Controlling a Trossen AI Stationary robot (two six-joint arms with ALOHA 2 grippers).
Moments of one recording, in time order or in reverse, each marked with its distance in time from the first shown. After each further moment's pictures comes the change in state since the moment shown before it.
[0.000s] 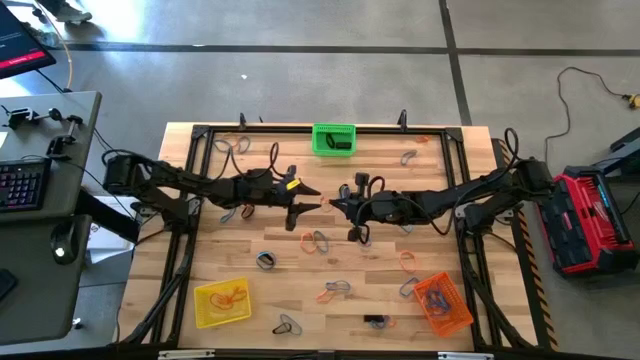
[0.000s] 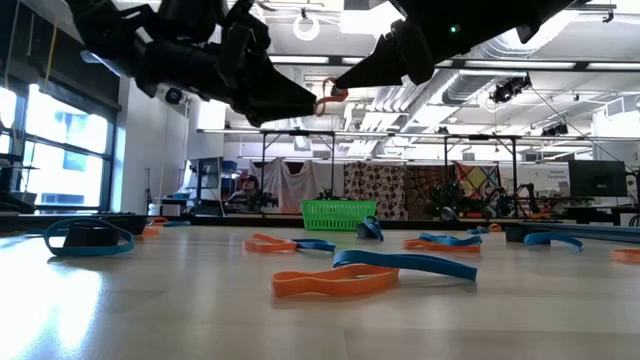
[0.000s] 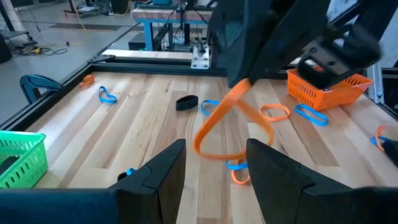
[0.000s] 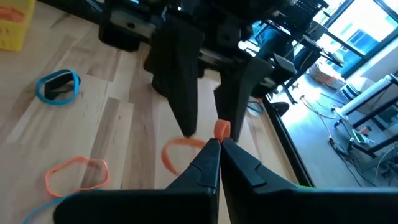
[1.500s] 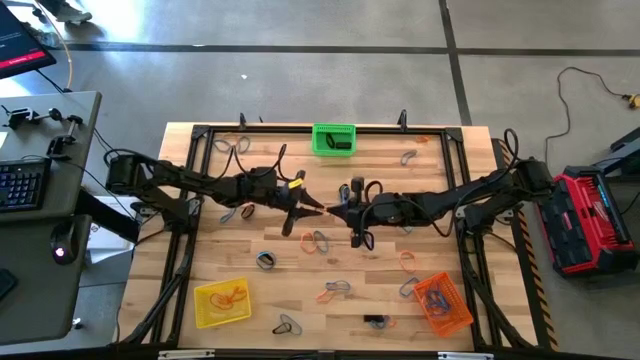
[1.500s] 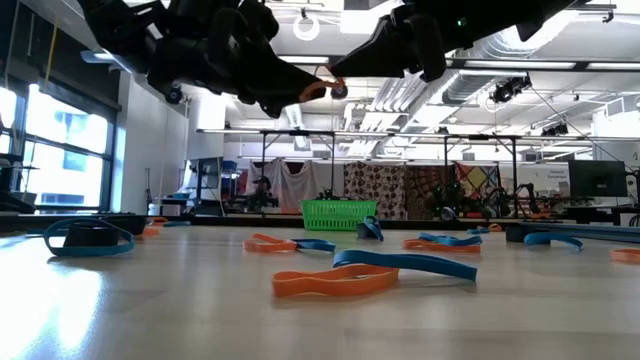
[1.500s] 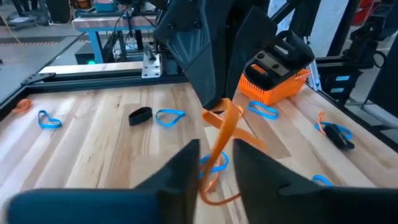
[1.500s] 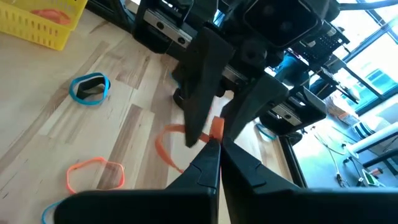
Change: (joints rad) left arm 0.006 0.022 0.053 -0.028 0.212 0.077; right arm 0.020 0.000 0.000 0.030 -0.092 -0.130
